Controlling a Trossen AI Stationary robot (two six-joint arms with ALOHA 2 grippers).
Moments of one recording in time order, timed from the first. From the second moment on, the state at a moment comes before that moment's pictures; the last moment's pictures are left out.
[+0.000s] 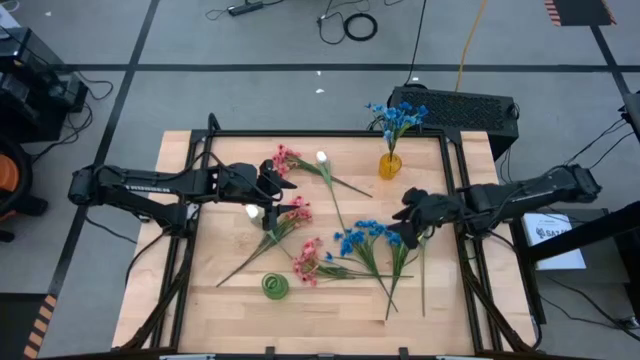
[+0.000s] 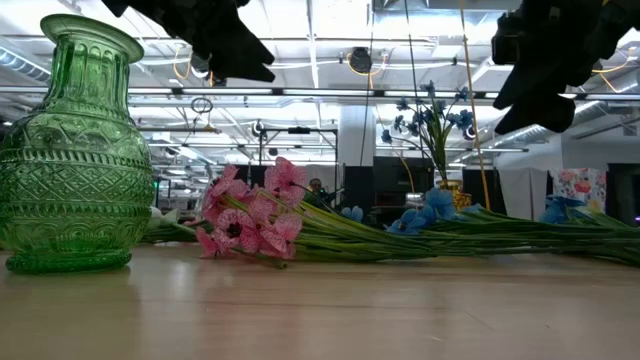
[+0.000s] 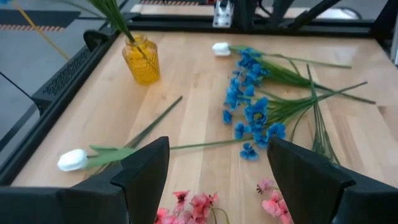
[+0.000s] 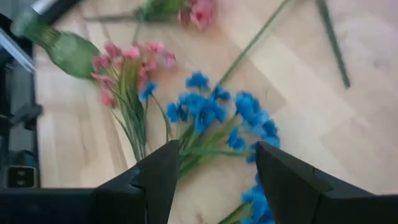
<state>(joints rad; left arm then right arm) 0.06 1.15 0.83 -0.16 -0.04 0.01 0.19 0.88 0.62 -0.51 0.16 0.79</state>
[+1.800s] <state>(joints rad) -0.02 1.36 0.83 -0.14 -0.04 -0.01 0.43 1.78 1.09 -0.73 0.24 1.19</state>
